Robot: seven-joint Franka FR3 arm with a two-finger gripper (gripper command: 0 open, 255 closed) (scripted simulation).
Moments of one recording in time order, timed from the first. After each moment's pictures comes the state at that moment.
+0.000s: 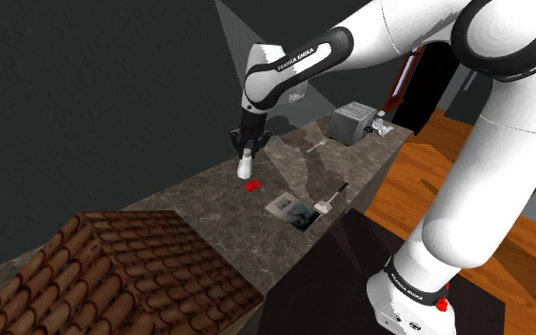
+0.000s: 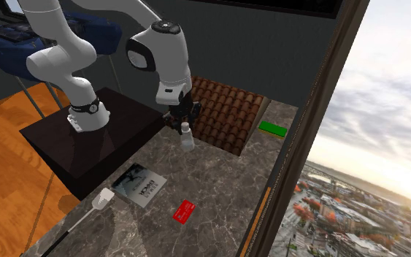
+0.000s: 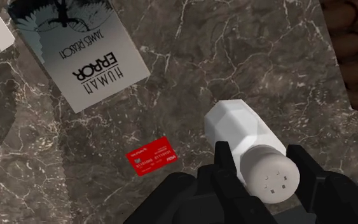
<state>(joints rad) -0.05 0.12 0.13 -2.14 0.06 2.30 0.48</state>
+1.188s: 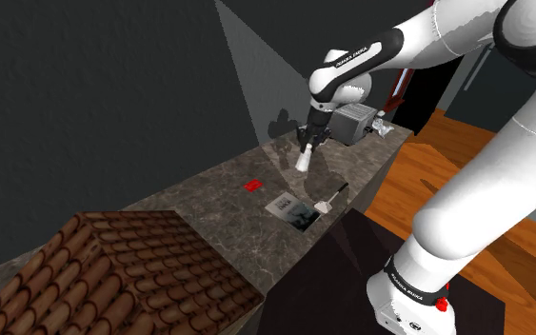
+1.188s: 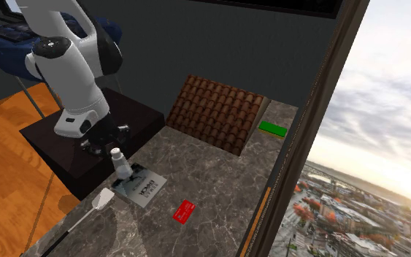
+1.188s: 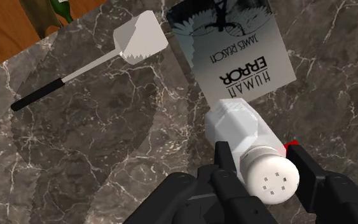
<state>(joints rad) -0.27 -0.09 -0.09 -2.38 0.09 2.31 0.02</state>
